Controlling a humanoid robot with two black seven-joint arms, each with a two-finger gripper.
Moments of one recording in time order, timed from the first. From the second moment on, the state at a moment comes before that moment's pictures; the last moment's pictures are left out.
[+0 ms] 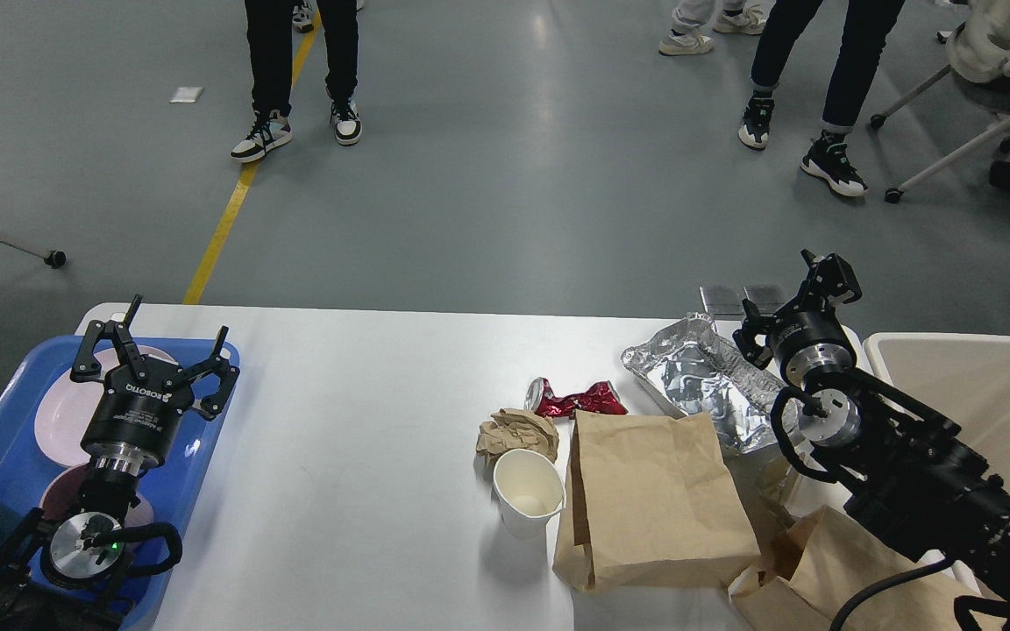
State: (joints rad) left arm -0.30 0.19 -1.41 -0.70 0.16 -0.65 -0.19; right arm 0.70 -0.24 0.57 0.56 0.21 -0.01 0.42
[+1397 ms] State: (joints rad) left arm -0.30 0.19 -1.41 -0.70 0.16 -0.65 -0.19; right arm 2.12 -0.23 -1.44 1.32 0.20 0.64 -0.08
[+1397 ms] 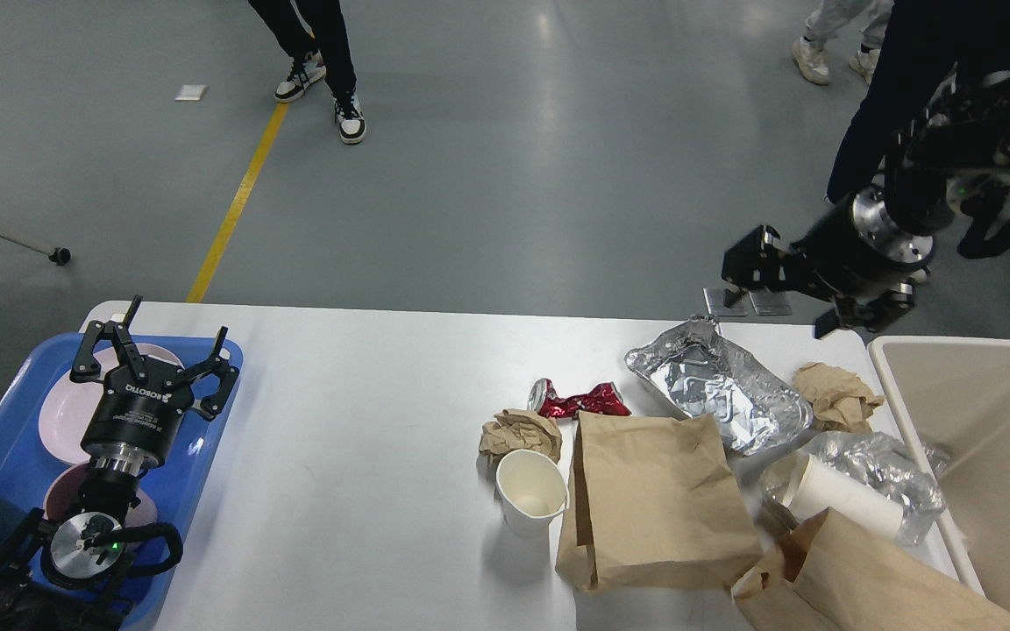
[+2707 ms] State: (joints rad) left arm -0.30 0.19 -1.41 -0.70 0.16 -0.65 -0.19; right arm 2.22 -0.74 -1.48 1.74 0.00 0.63 -0.28
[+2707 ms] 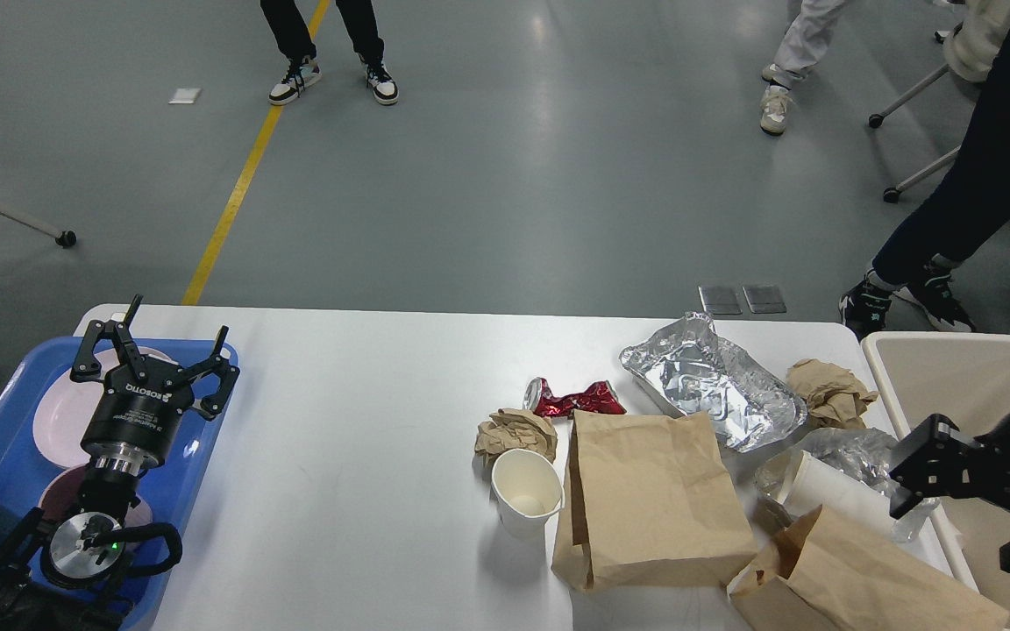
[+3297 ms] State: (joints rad) left arm -0.30 0.19 -1.41 -0.70 0.16 -0.65 -0.19; right arm 1.93 -0.66 -1.23 1.75 -0.61 0.63 -0.25
